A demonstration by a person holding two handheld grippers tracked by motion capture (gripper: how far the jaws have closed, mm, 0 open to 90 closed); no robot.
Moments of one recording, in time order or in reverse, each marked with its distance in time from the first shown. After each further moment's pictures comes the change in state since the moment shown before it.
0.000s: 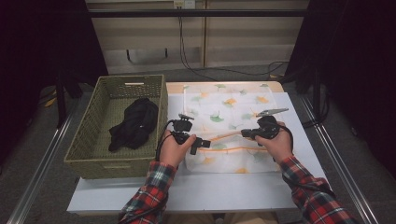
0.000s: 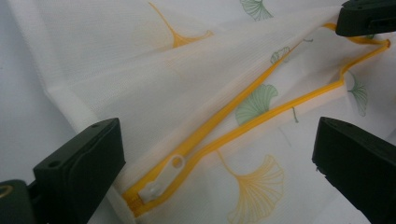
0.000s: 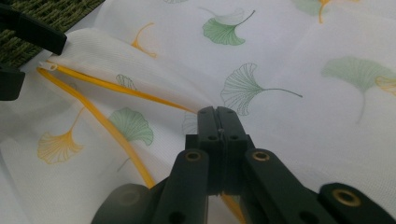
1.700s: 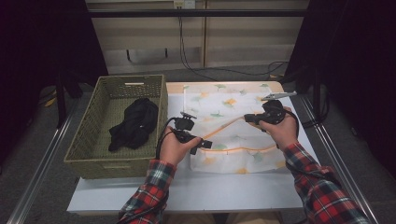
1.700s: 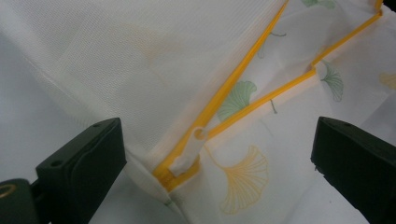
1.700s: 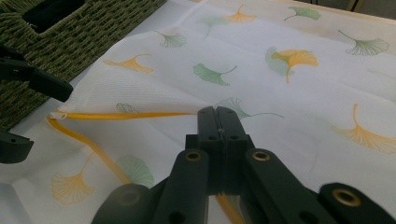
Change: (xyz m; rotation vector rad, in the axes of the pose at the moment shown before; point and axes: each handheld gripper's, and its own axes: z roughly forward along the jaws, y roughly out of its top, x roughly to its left) left arm -0.007 0.007 -0.010 0.031 -0.030 0.072; right arm -0.001 0.043 -0.028 -0.066 -0.031 -0.015
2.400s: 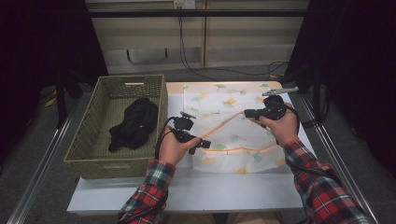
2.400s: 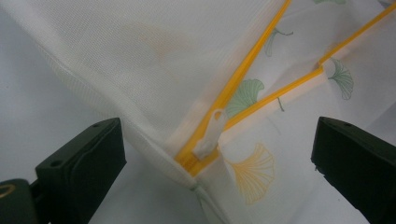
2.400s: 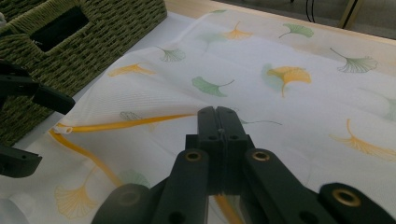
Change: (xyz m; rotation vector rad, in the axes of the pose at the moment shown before) left arm 0.001 0.001 -0.003 0.010 0.019 0.012; right arm 0.000 0.014 -0.005 -0.034 0.001 -0.001
